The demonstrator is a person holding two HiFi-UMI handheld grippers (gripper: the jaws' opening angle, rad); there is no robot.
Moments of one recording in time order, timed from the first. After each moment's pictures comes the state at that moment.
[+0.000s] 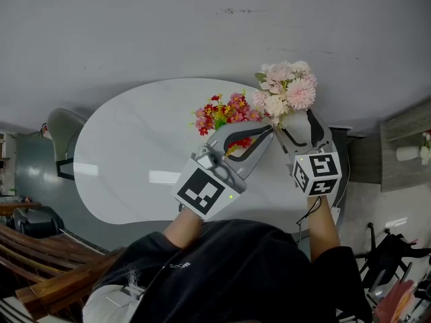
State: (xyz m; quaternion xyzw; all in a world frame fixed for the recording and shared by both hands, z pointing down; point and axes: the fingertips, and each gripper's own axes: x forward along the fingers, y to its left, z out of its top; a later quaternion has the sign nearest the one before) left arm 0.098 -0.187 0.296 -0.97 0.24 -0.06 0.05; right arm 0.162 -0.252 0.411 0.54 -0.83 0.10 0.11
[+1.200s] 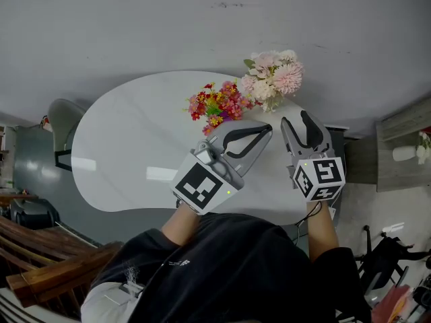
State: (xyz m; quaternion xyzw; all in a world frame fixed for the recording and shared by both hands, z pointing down) left arm 0.120 -0.150 0.296 -0.97 0.24 -0.07 0.05; right arm 0.185 -0.208 0.385 0.54 -0.84 0.09 0.06
